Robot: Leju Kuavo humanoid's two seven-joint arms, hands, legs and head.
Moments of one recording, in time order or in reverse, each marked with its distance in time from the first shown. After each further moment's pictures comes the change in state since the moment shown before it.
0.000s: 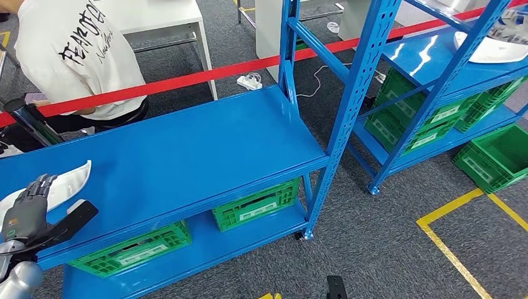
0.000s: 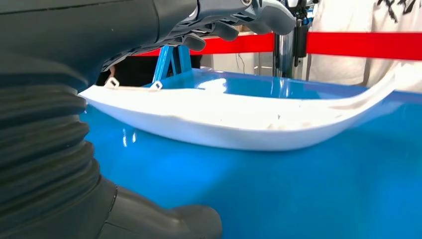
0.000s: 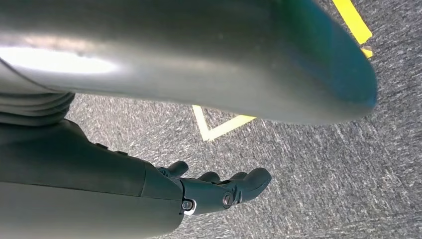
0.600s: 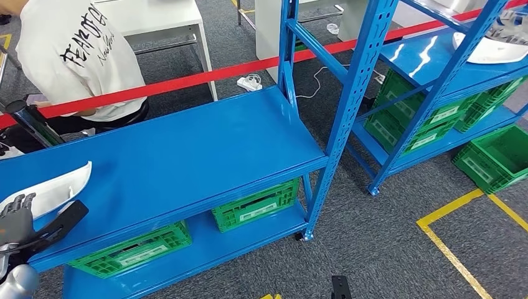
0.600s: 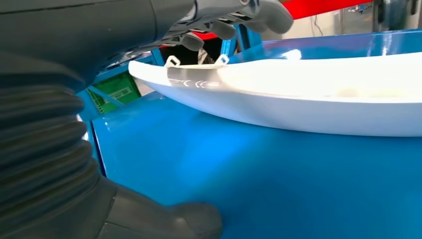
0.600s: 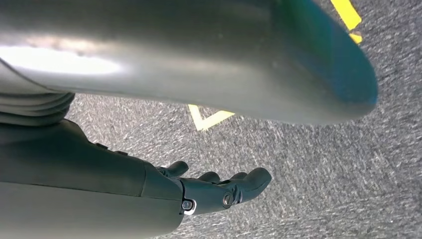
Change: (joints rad) left arm -0.004 0.019 -0.001 0.014 -0.108 -0.111 0.350; right arm 0.010 -0.015 0.000 0.000 -0.009 -0.027 -0.032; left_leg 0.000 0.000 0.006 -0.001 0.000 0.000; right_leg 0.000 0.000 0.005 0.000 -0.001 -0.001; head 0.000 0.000
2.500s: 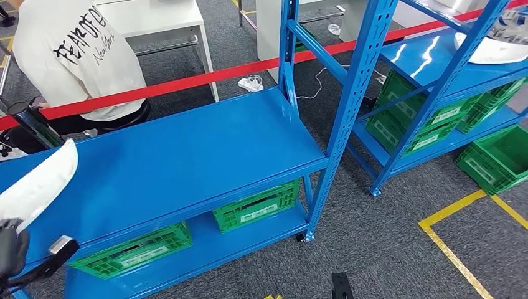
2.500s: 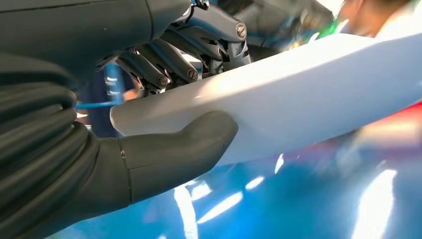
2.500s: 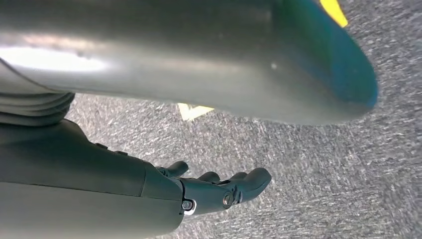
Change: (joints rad) left arm 0.222 0.080 0.341 -0.265 -0.512 0.353 -0.227; right arm 0.000 -0.022 0.003 0.000 0.051 0.021 -0.044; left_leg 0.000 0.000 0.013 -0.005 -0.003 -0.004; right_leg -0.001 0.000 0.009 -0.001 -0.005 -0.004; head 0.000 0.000
